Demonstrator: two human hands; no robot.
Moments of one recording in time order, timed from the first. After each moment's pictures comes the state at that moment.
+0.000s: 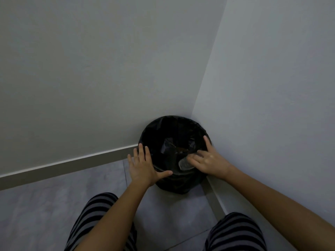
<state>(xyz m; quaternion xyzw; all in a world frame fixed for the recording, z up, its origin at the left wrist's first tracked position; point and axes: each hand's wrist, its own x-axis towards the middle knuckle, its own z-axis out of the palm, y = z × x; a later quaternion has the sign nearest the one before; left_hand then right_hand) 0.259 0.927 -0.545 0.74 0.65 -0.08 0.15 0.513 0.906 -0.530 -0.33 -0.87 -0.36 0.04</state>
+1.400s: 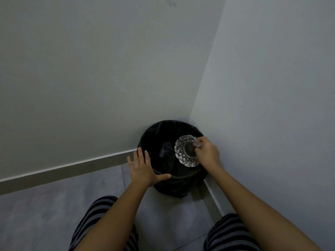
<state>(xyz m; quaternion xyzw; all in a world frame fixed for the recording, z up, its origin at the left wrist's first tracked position) 0.260 0.932 -0.537 0.74 0.64 -0.10 0.16 0.472 0.924 -0.491 -0.81 -0.51 0.16 0.27</state>
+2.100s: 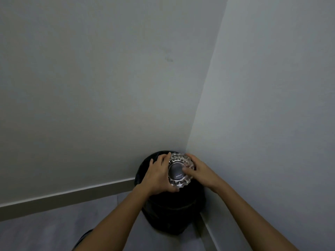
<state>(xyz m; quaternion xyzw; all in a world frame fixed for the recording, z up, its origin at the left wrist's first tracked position) 0.292 0.964 -0.471 0.86 0.46 0.17 0.18 0.482 0.933 -0.443 -0.61 -0.62 0.37 0.33</state>
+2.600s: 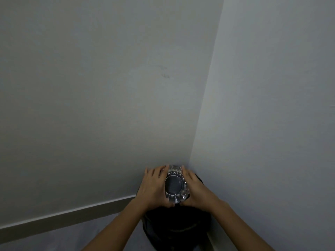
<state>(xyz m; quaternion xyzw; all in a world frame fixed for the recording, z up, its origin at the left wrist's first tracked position) 0.284 0.982 -0.470 0.87 0.47 0.15 0.05 0.479 0.941 -0.457 -0.57 -0.78 0.21 0.17</state>
